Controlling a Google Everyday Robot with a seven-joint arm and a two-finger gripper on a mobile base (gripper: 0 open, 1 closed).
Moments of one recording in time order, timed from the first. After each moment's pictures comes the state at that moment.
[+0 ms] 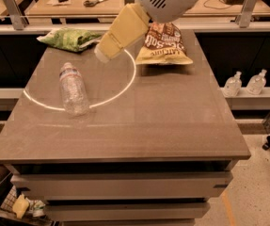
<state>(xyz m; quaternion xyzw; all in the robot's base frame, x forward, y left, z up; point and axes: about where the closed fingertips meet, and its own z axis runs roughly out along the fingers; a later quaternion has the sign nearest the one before) 0.511 -0.007 1.040 -0.42 0.83 0.09 0.34</state>
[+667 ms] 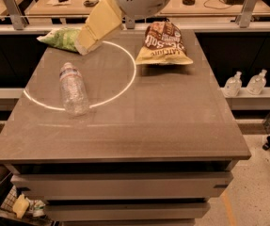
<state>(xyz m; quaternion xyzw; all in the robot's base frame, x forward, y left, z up) 0.527 0.019 1.034 -0.36 0.87 0.09 0.31</state>
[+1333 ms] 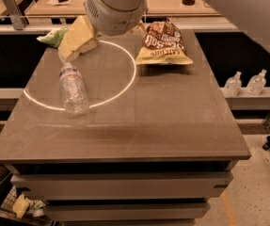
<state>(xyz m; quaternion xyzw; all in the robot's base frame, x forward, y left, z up) 0.541 0.053 0.990 -0.28 0.92 0.08 0.26</state>
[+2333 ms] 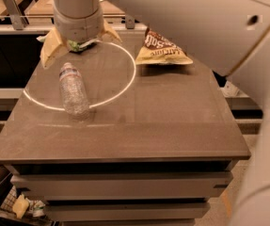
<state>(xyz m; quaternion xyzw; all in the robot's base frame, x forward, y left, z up) 0.584 0.111 0.942 -0.24 0.95 0.03 0.19</state>
